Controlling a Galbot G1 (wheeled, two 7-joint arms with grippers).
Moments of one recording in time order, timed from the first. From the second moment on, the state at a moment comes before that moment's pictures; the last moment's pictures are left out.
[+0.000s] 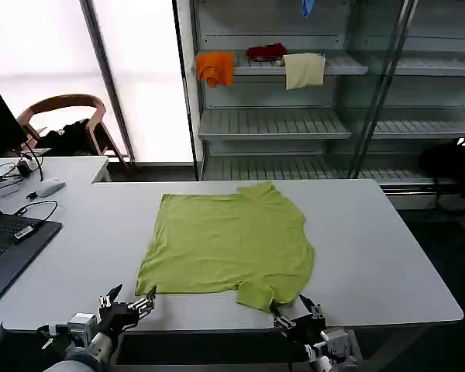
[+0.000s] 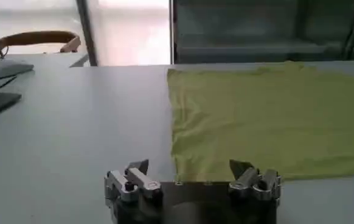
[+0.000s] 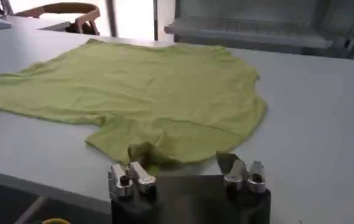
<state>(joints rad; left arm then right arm) 1.55 -1.05 -0.54 -2.16 -0.56 0.52 -0.25 -1.44 1.03 0.15 2.24 0.48 -0.58 0.40</state>
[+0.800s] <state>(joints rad) 1.54 -1.06 -0.50 -2.10 -0.52 0.46 -0.21 -1.41 1.05 0.12 2.21 0.45 -0.56 0.40</state>
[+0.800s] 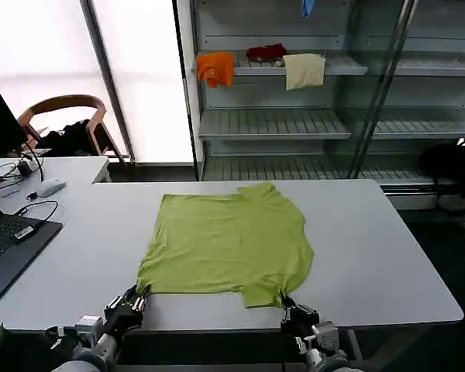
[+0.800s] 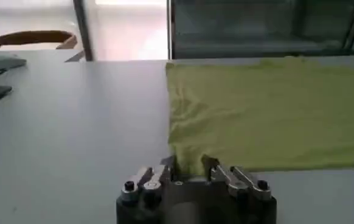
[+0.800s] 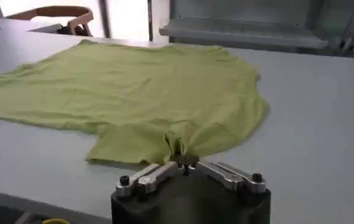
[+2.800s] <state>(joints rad) 1.04 -1.14 -0.28 -1.80 -0.55 0.41 -0.43 -0.89 1.09 0.11 1.81 0.36 -0.52 0.16</state>
